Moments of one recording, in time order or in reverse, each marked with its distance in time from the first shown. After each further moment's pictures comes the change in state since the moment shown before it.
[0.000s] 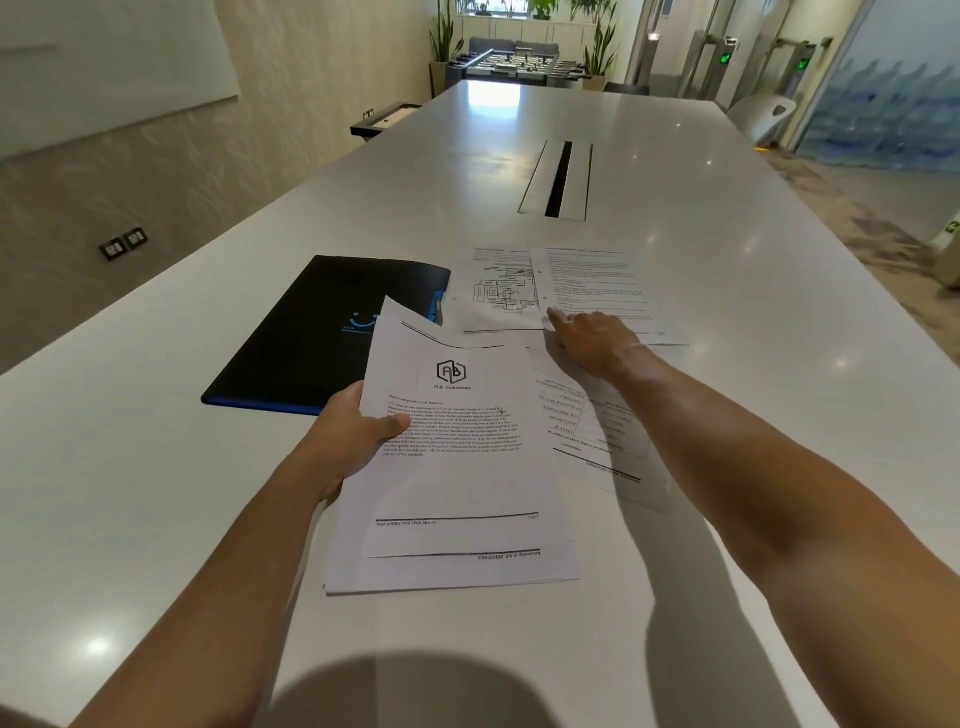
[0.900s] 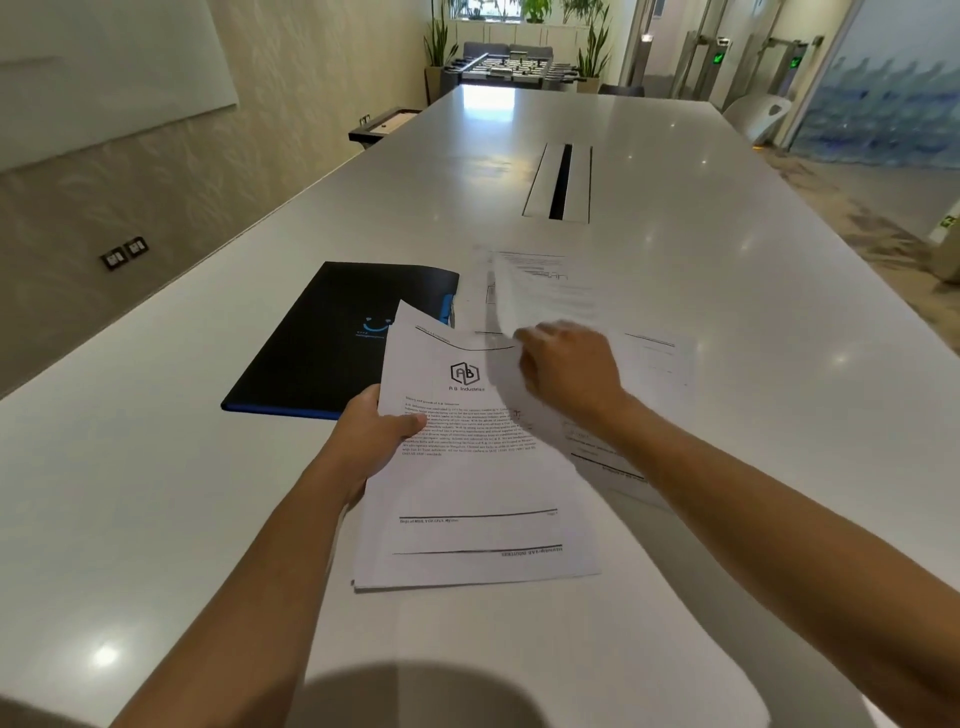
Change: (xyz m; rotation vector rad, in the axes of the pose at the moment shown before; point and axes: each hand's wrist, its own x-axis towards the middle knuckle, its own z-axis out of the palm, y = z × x) left_hand 0.004 -0.003 0.000 -0.082 0.001 -0.002; right_hand -0.054 -0.089 -0.040 0.170 0.556 -0.086
